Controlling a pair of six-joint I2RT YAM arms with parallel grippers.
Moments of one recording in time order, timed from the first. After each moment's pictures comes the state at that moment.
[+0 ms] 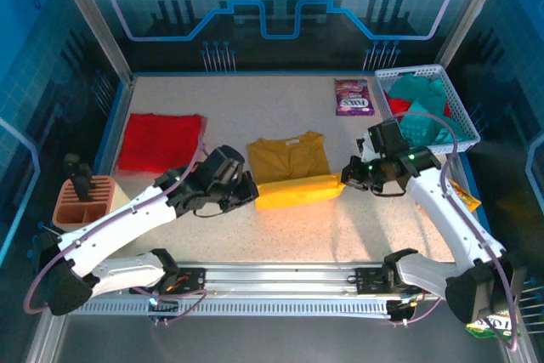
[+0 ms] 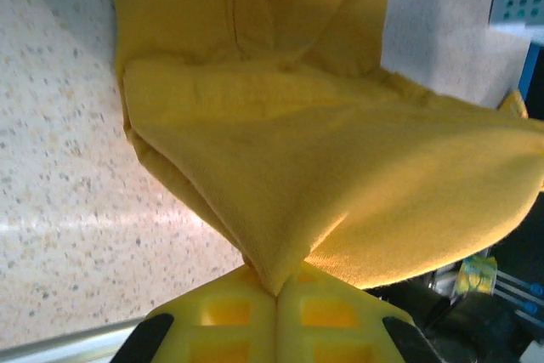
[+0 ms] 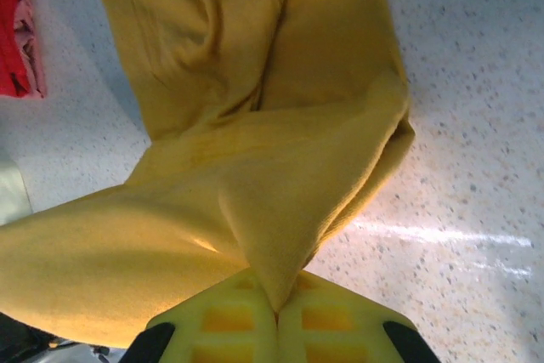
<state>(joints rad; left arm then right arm) -0.76 1.12 0.96 -0.76 0.13 -1.15 0.28 1.14 1.02 -1.01 -0.37 0.57</state>
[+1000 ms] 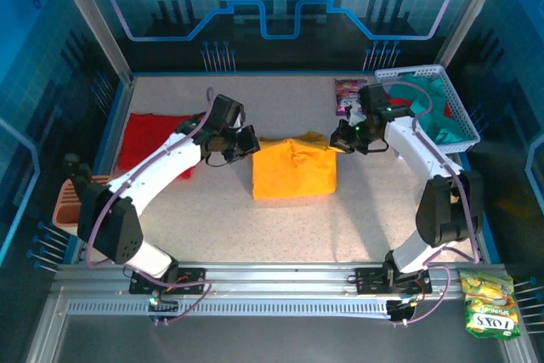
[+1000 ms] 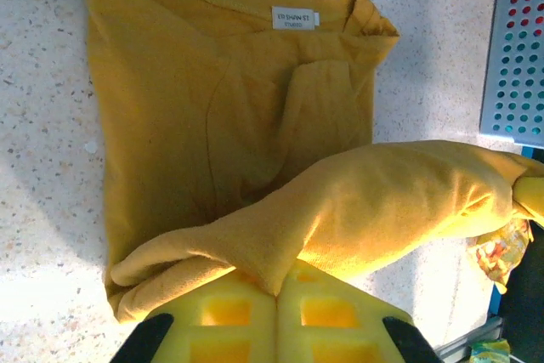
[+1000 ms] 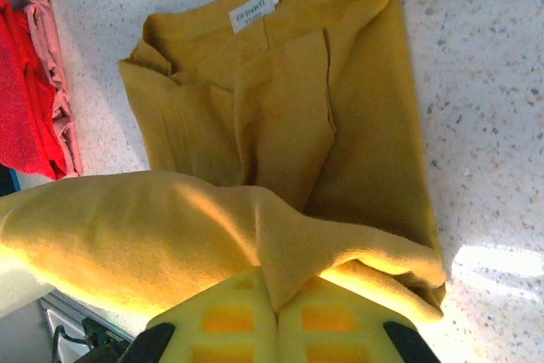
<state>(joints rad) -0.45 1.54 1.26 -0.68 0.27 -0.84 0.19 1.62 1.32 -0.88 -0.48 0.48</state>
